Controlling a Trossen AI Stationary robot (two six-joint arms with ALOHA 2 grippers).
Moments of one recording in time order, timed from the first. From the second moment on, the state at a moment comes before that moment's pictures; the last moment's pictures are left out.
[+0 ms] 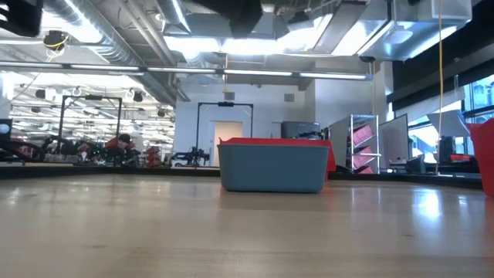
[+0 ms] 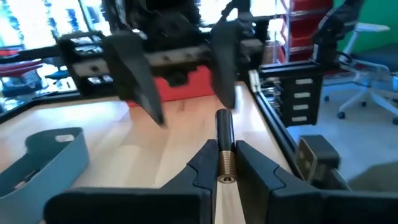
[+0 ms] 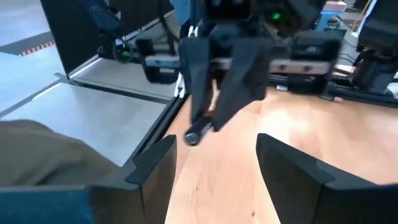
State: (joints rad) left arm -0.98 1.86 0.71 0.98 -1.01 -0.05; right arm 0.50 2.03 1.26 0.52 0.19 0.03
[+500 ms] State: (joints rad) left arm -0.93 1.85 0.71 0.95 -1.03 -0.12; right arm 0.51 2.09 1.26 0.62 0.26 0.03
